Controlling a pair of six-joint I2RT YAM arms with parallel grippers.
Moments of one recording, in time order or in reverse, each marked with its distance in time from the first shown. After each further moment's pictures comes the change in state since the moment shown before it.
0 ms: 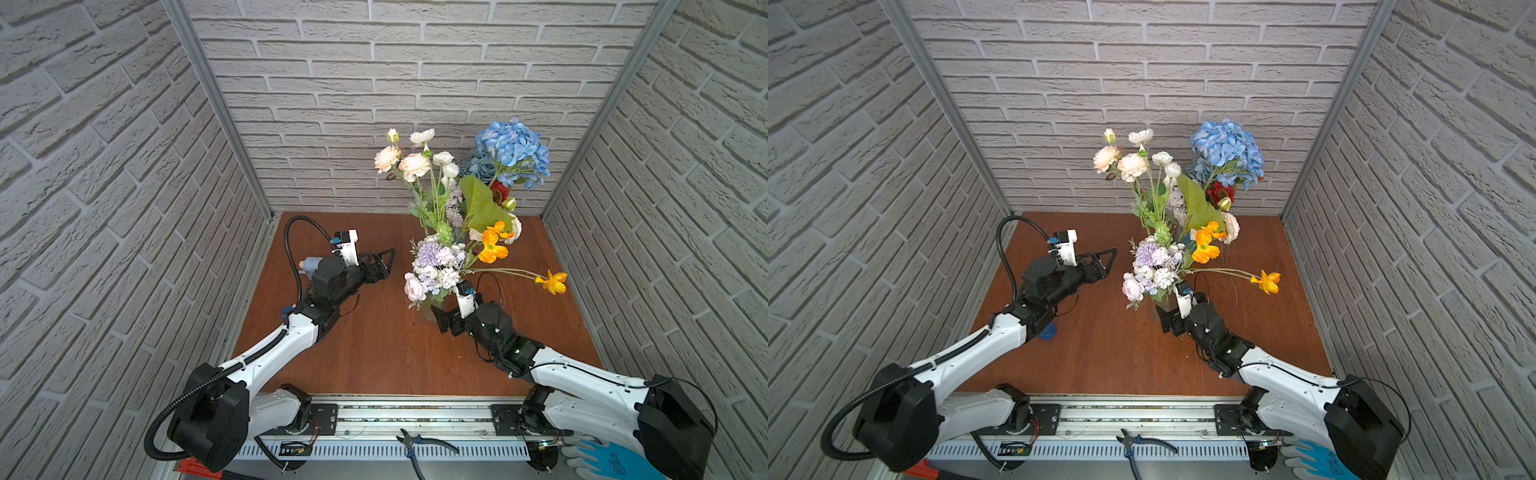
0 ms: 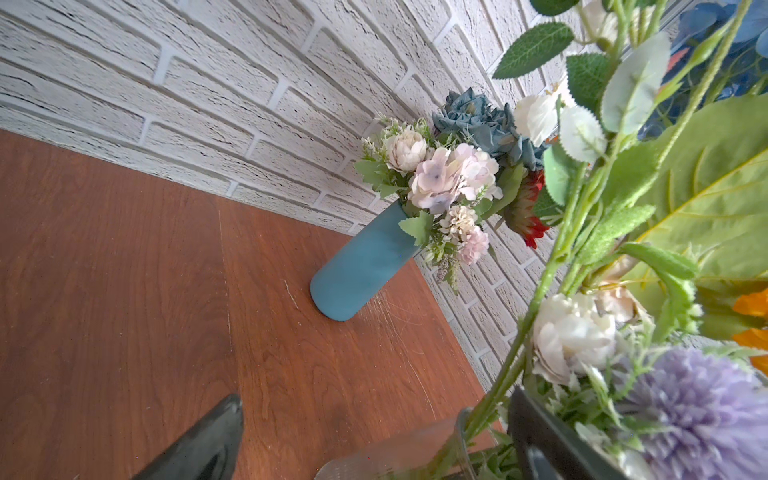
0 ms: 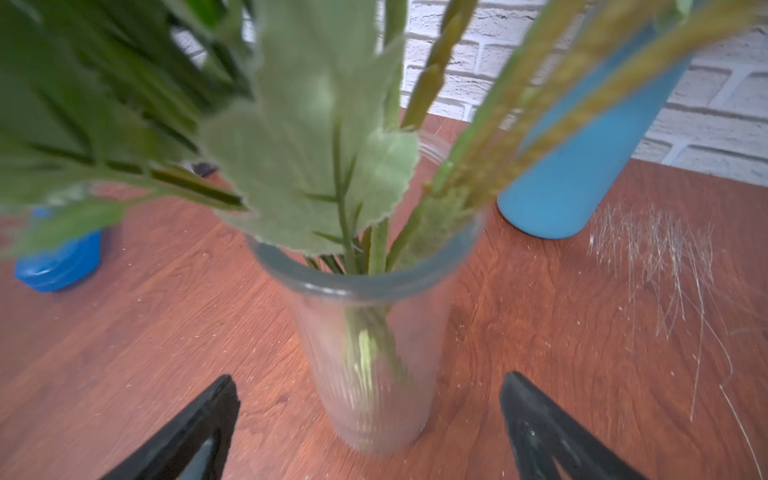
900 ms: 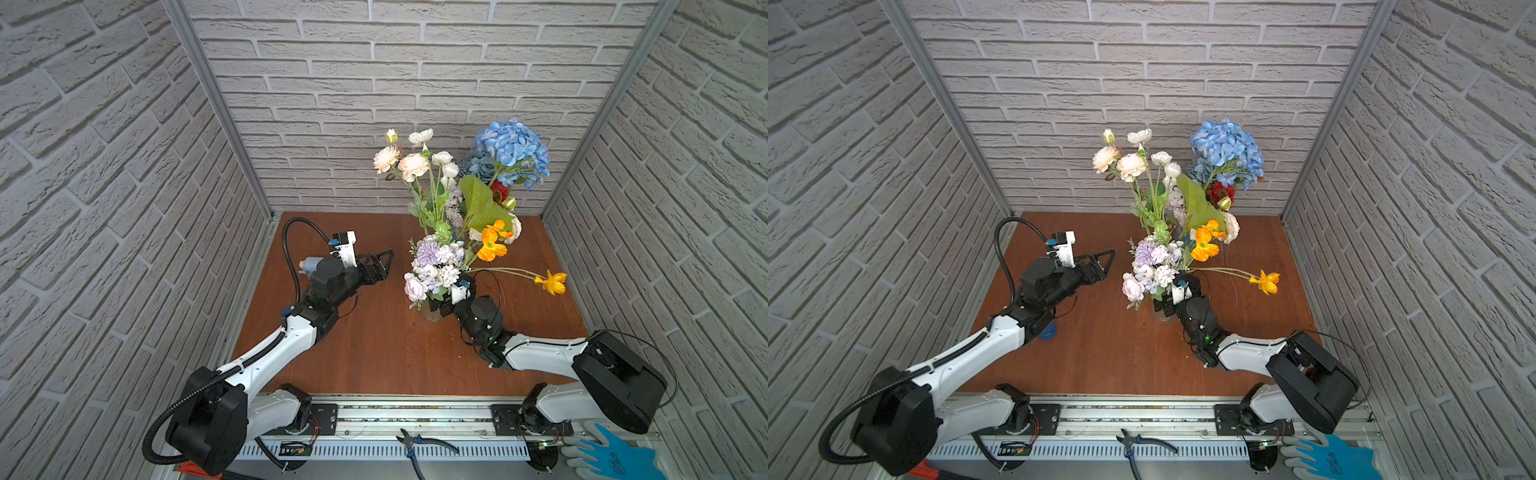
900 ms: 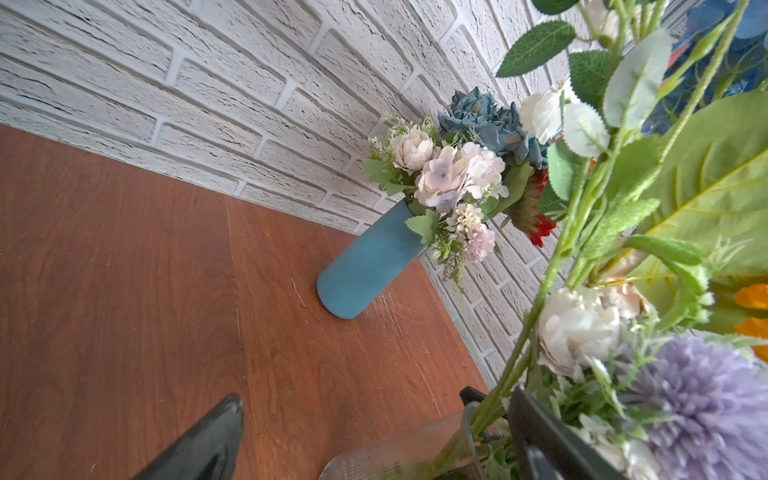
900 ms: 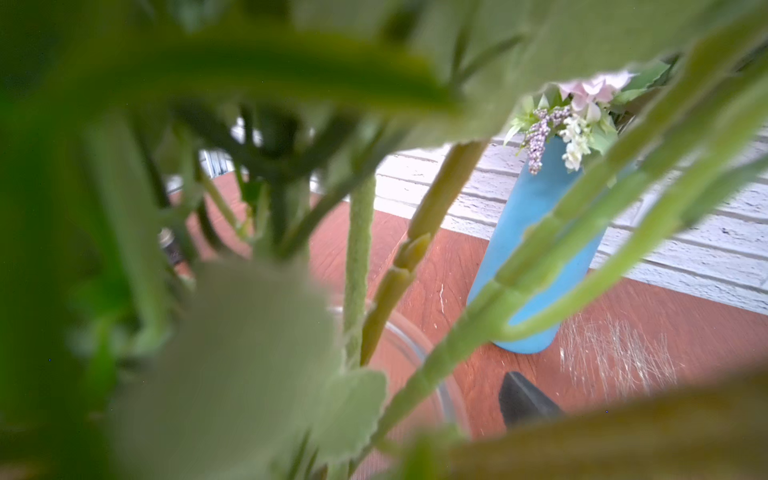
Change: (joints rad) left arm 0.007 -0.021 -0.017 -0.010 -0.006 0.007; right arm -0.050 0.337 0.003 0.616 0.064 -0.121
